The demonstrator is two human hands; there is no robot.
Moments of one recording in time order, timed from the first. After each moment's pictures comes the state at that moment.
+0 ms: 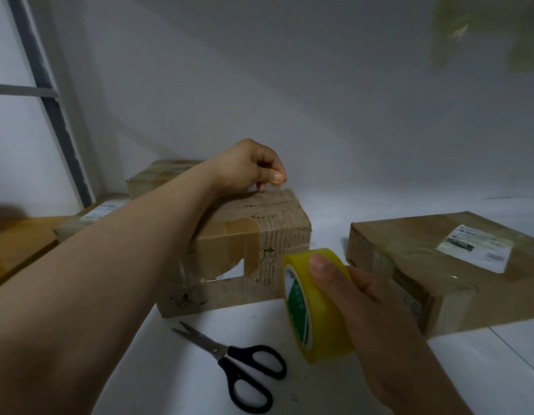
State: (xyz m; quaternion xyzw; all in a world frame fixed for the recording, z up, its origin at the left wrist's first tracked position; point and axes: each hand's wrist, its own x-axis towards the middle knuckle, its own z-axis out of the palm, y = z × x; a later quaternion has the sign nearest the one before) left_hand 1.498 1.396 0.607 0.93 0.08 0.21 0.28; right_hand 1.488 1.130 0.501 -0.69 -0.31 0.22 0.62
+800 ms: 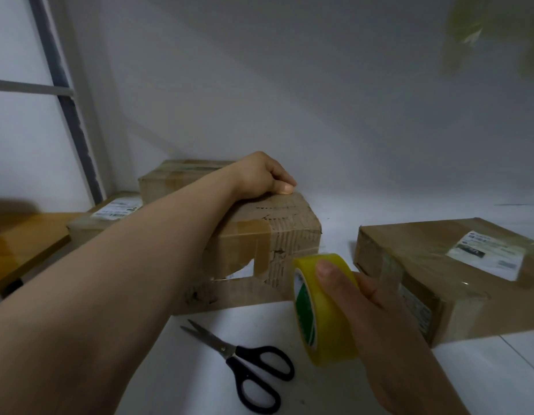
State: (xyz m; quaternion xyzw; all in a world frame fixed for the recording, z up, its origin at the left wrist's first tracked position) left_hand 1.500 1.391 0.602 0.93 0.17 0.17 0.28; right_hand 1.486 1.132 0.499 -0.71 -0.29 0.19 0.61
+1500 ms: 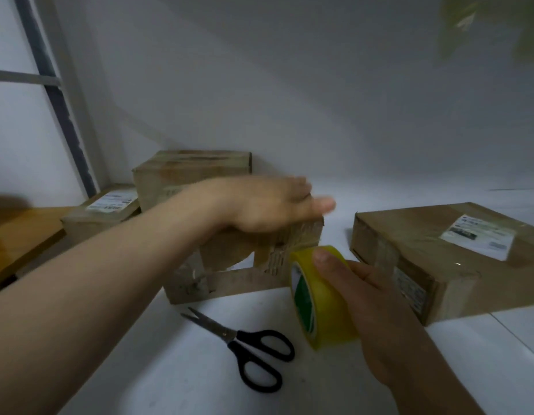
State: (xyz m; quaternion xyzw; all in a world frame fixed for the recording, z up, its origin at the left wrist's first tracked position) left_hand 1.441 1.309 0.604 1.00 0.09 0.00 0.02; right_hand 1.485 1.134 0.495 -0.67 -0.28 0.24 0.64
